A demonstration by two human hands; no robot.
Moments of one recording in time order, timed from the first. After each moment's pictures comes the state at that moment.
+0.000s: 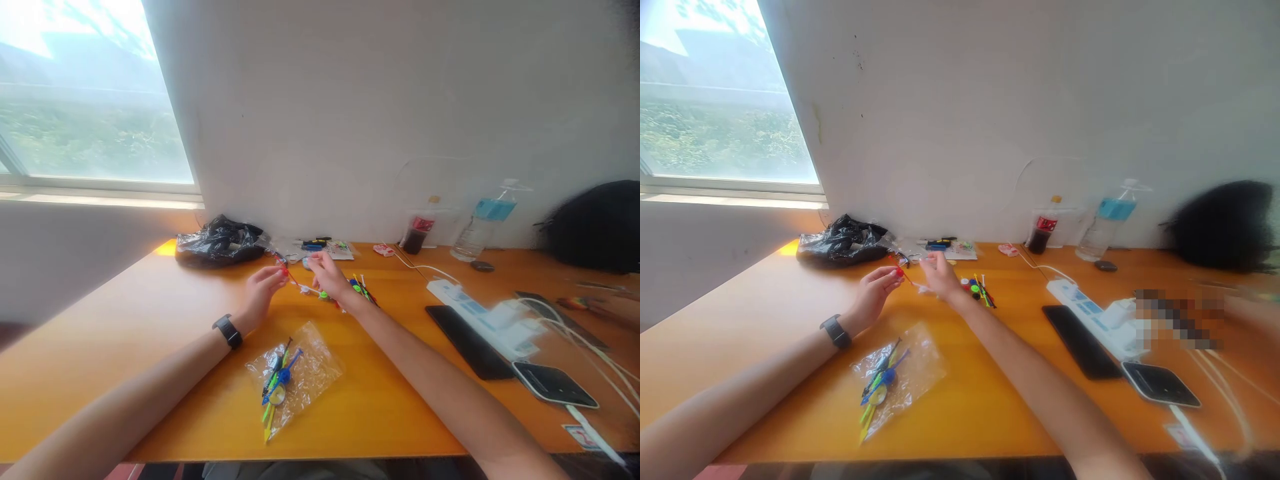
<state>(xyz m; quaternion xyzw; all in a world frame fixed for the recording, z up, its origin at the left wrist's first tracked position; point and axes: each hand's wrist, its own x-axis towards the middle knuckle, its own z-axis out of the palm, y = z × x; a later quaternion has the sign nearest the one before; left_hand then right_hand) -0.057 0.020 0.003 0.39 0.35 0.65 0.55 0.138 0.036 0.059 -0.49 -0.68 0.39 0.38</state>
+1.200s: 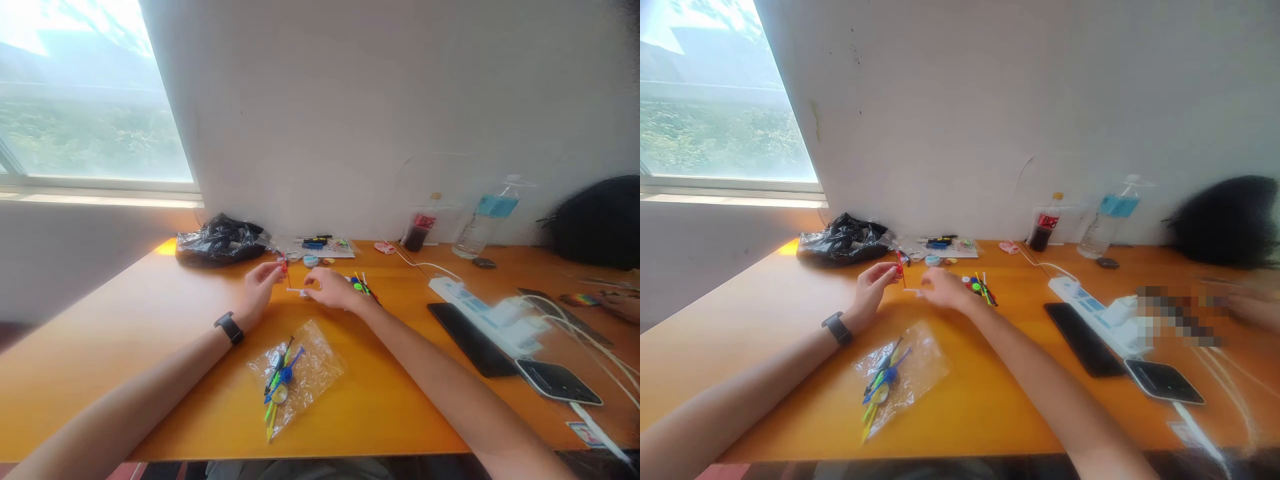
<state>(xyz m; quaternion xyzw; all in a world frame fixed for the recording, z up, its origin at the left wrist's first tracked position) -0.065 0.026 0.000 0.52 0.41 0.64 0.39 0.156 0.040 0.044 -0.45 -0.86 0.13 0.21</state>
